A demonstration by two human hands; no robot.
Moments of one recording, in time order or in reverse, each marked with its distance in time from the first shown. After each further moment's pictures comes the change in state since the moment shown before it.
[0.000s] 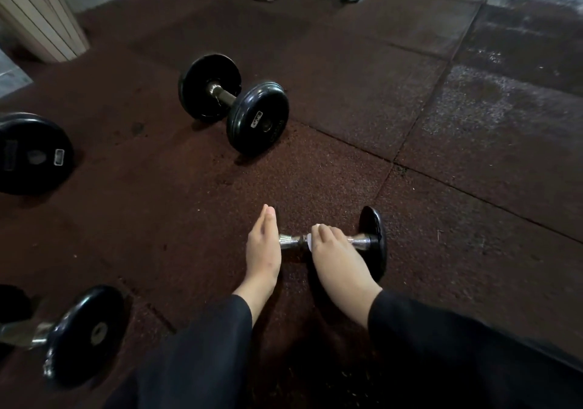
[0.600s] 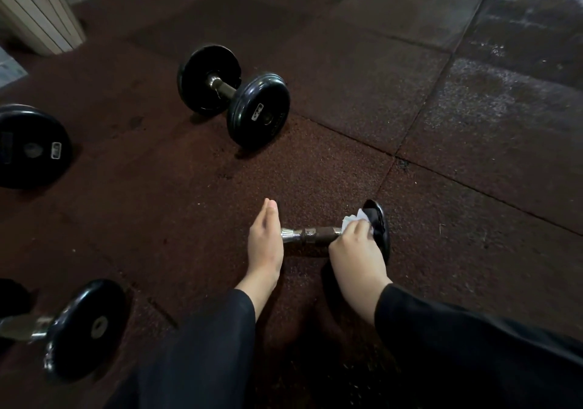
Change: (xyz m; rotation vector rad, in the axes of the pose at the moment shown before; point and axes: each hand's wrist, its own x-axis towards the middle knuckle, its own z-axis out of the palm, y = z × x) left_hand -0.002 0.001 0.000 -0.062 -0.002 -0.036; right_hand -0.014 -0.003 -0.005 -0.264 -0.117 0.329
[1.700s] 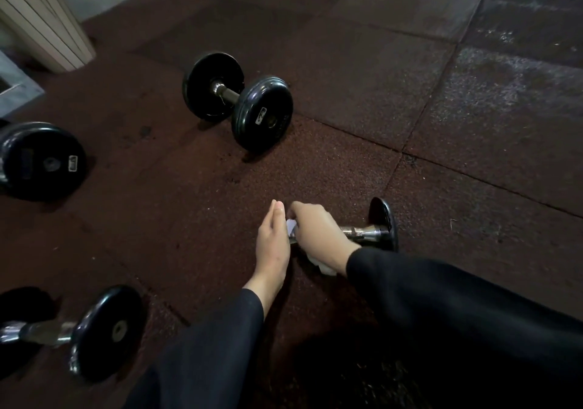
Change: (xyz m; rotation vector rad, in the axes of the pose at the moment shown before) left_hand 0.003 0.002 -0.003 0.014 -0.047 -0.027; right_hand 0.052 -0.017 -0.035 1.024 -0.186 -0.211
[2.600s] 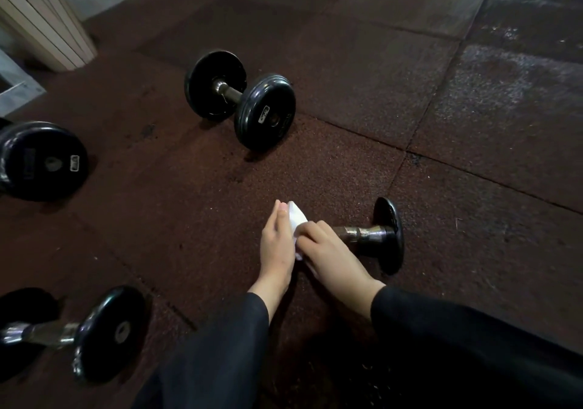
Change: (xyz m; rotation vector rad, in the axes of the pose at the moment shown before) left_hand -0.004 -0.001 0.000 0.011 0.022 0.023; right_hand -0.027 0.032 0.038 -0.122 0.315 -0.460
